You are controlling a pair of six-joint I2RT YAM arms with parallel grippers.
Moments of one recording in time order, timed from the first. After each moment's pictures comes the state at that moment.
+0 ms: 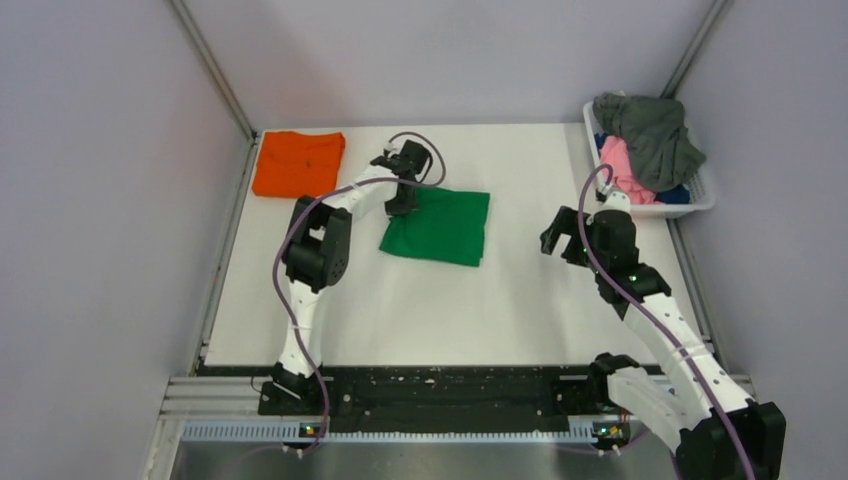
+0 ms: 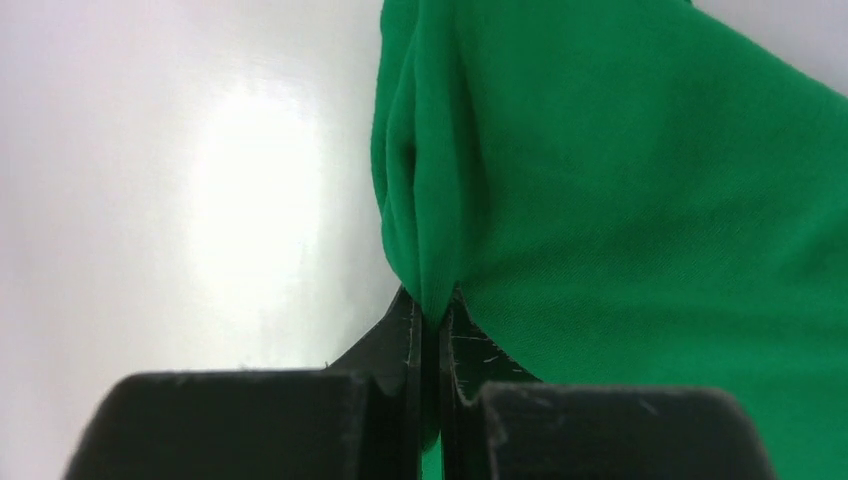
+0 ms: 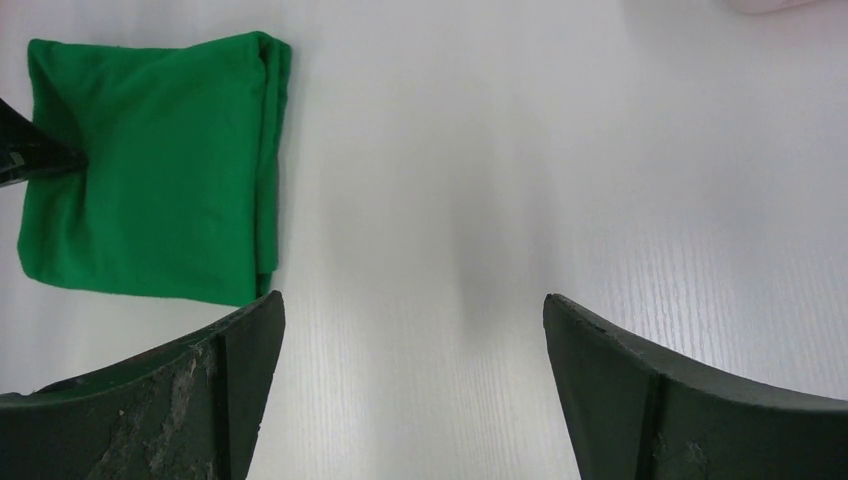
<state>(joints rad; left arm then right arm) -0.46 2.20 1.75 -0.69 -0.29 -0.55 0.22 0.88 0.65 -0.32 0.09 0.43</state>
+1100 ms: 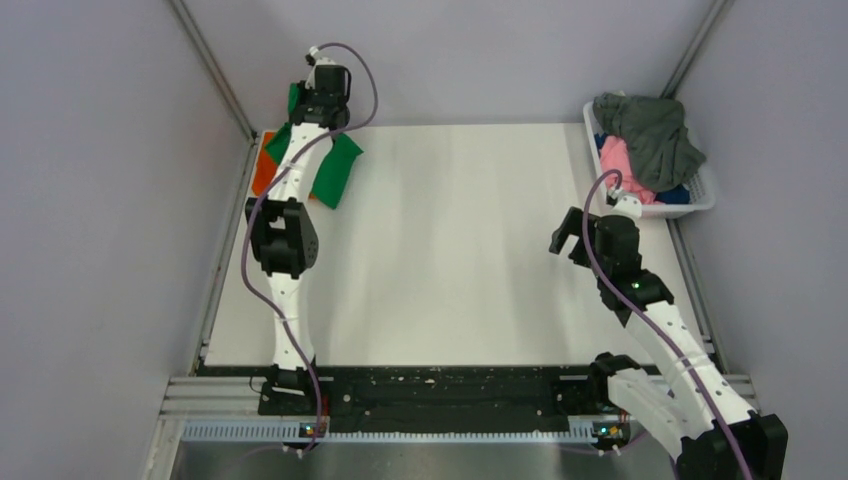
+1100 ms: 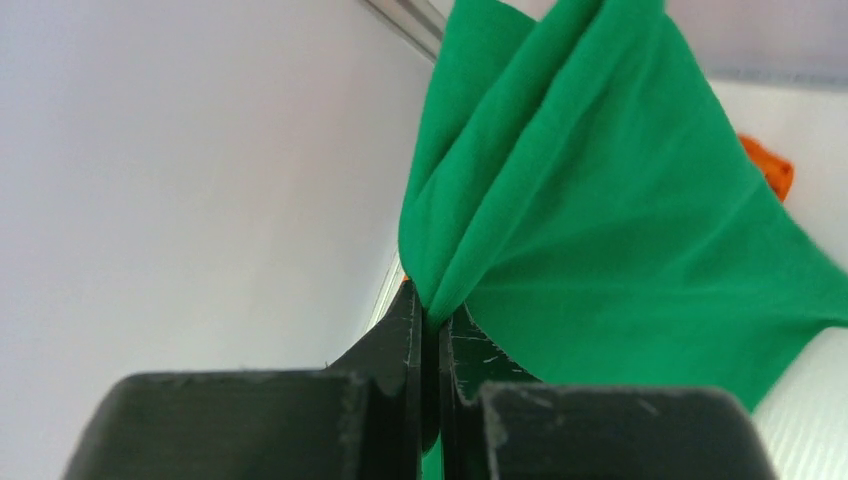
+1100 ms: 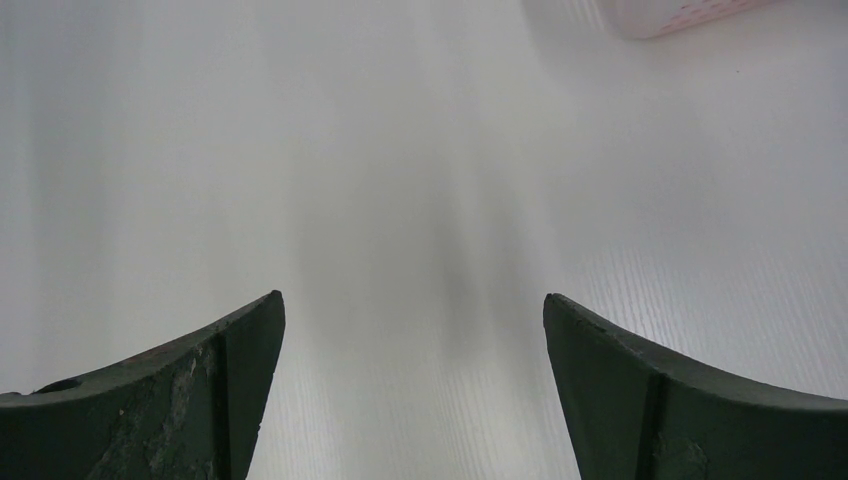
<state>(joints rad) -0.14 2.25 2.20 -0.51 -0.82 0.21 0.22 0.83 0.62 -0.31 0.23 0.43</state>
